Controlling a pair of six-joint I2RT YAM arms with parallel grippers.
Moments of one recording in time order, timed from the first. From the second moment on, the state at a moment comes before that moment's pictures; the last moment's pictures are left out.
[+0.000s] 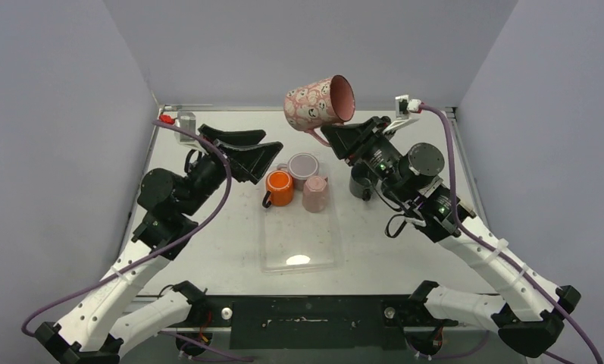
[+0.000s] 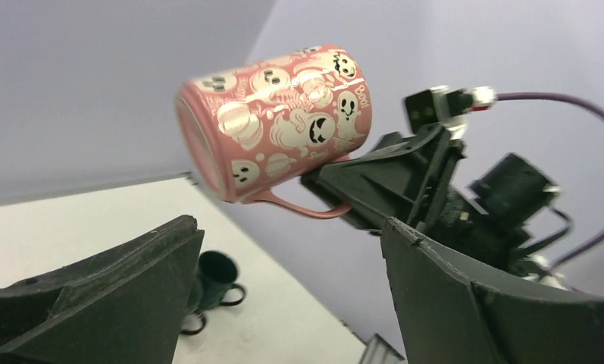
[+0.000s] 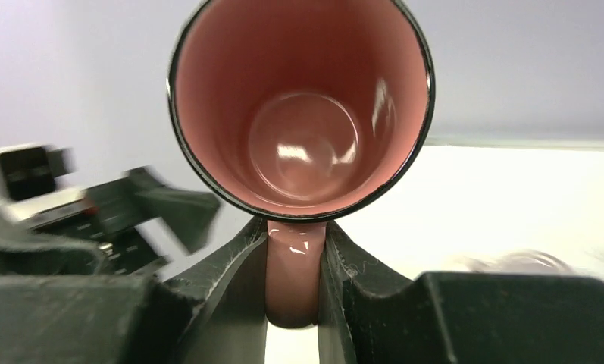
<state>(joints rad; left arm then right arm) -0.62 0.89 1.02 0.32 0.22 -0.73 0.78 1.04 1.20 0.09 0.04 0.64</state>
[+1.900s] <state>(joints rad) -0.61 1.07 0.96 -0.30 -0.02 -0.44 -0.16 1.26 0.85 -0.39 0.25 0.41</state>
